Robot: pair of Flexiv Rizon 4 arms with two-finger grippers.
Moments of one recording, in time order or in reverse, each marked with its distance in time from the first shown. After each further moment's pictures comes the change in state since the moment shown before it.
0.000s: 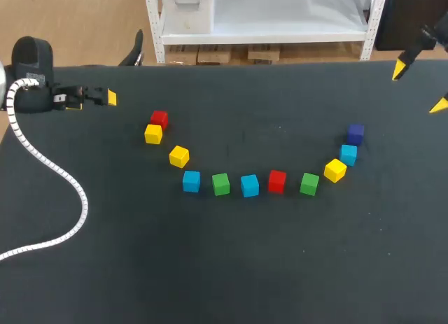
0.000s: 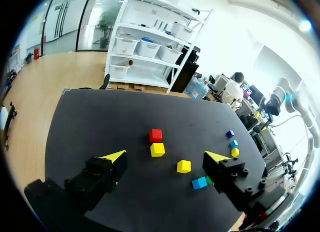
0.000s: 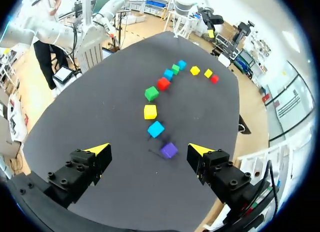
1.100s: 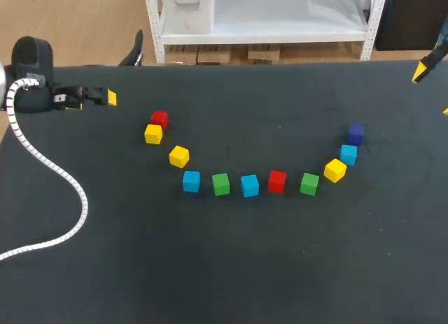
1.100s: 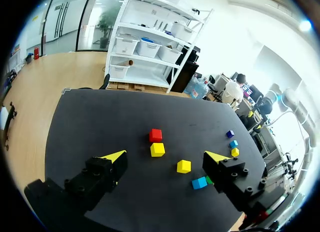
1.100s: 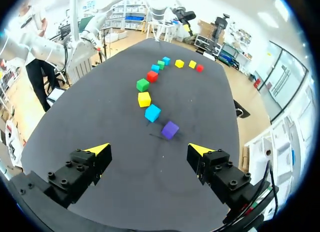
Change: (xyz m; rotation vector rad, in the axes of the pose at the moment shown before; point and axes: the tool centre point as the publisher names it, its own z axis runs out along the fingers) left arm 0.000 0.000 0.000 0.000 0.000 0.000; right arm 0.065 0.011 -0.001 0.058 -0.140 0.193
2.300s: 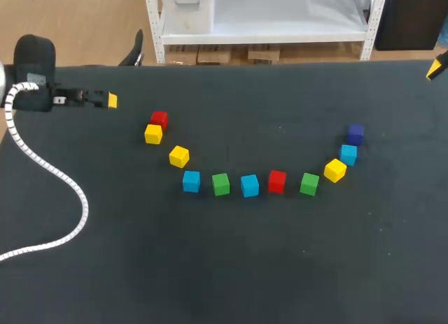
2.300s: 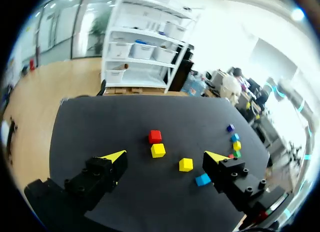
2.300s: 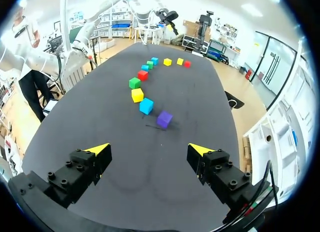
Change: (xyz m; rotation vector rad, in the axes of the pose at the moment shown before) left arm 0.001 -0.005 -0.004 0.010 0.009 0.146; right arm 0.026 -0.001 -0.015 0.042 -0.053 0.099
